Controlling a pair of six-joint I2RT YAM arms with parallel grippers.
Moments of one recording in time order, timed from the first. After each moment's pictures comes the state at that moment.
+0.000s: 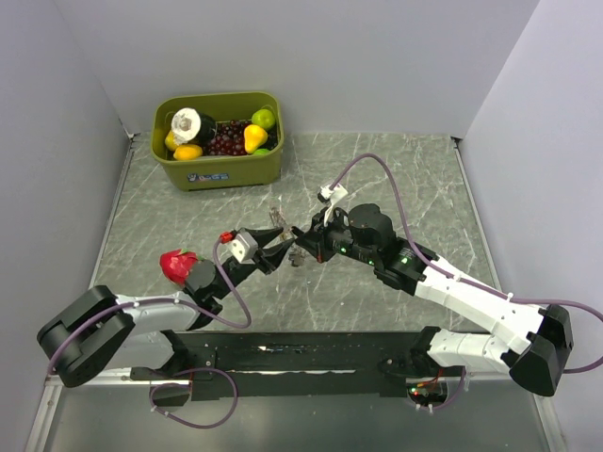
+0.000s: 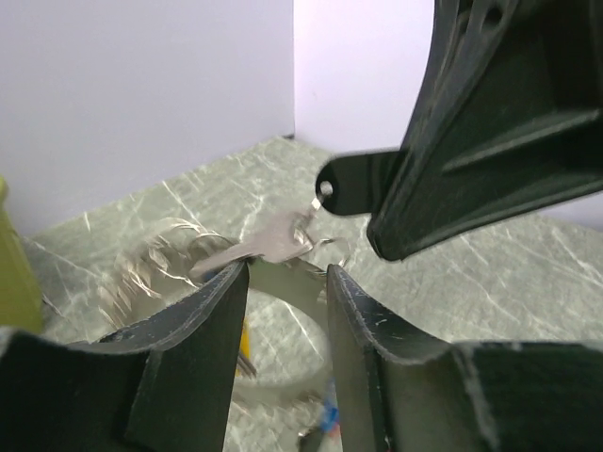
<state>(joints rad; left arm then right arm) -0.81 1.24 0.25 1.31 0.09 -0.02 0.88 1.09 0.92 -0.15 -0.09 0.29</state>
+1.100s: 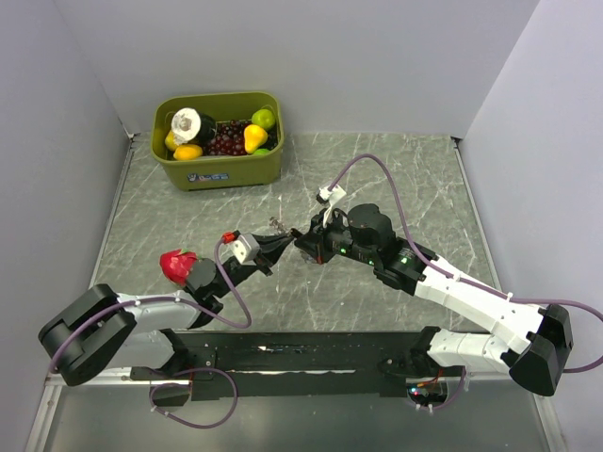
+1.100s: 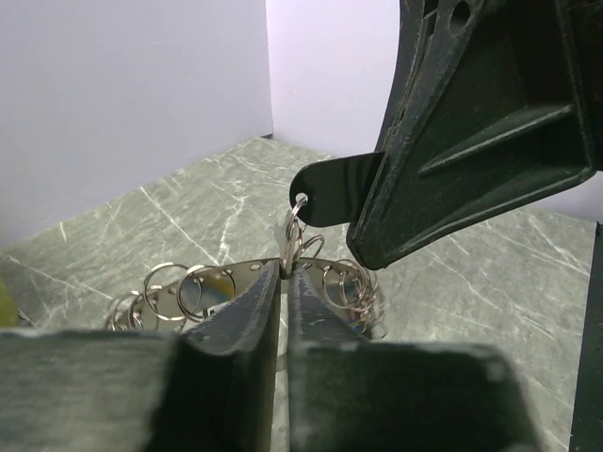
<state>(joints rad) -0.80 1.24 0.26 1.32 0.16 -0.02 0.88 1.09 0.92 -0.15 -0.12 0.28</state>
